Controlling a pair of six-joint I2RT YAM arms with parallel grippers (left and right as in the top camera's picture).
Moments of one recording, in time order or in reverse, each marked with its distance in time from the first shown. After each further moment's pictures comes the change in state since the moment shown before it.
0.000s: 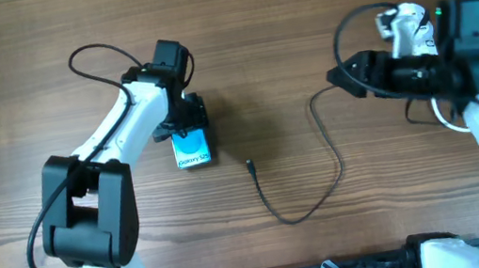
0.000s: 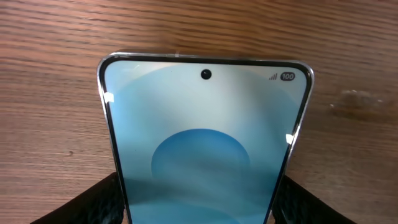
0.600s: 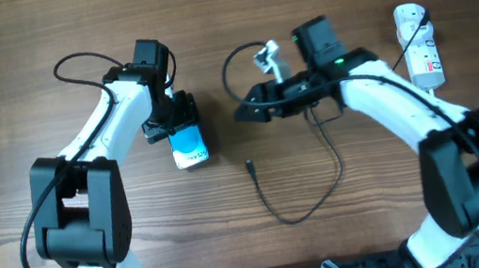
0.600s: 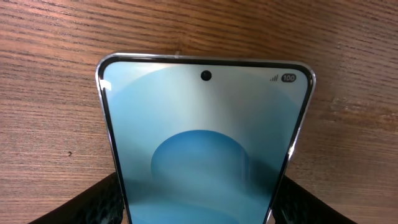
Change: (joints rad) left arm 0.074 0.000 0.000 -0.003 0.116 0.000; right arm 0.444 0.465 -0.014 0.420 -0.070 0.110
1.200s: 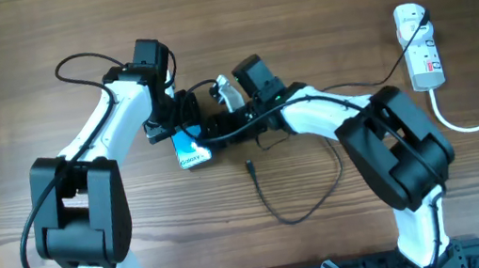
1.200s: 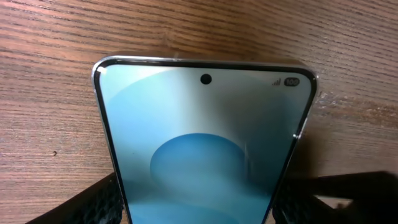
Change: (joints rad) left arm 0.000 0.000 0.000 0.003 0.035 0.002; right arm 0.224 0.268 0.000 0.389 0.100 0.216
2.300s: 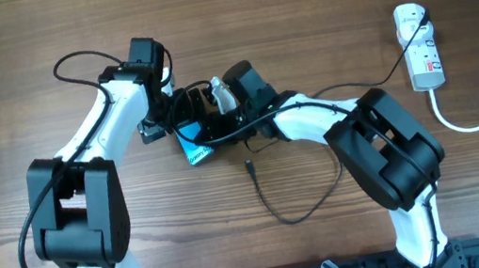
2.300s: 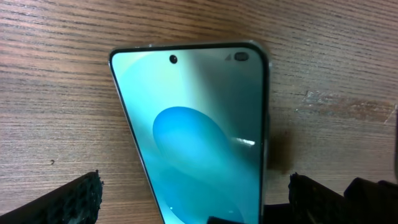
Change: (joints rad) left arm 0.013 -0.002 0.005 0.005 0.035 0.043; right arm 0.031 0.026 -0.008 0.143 0.028 0.169
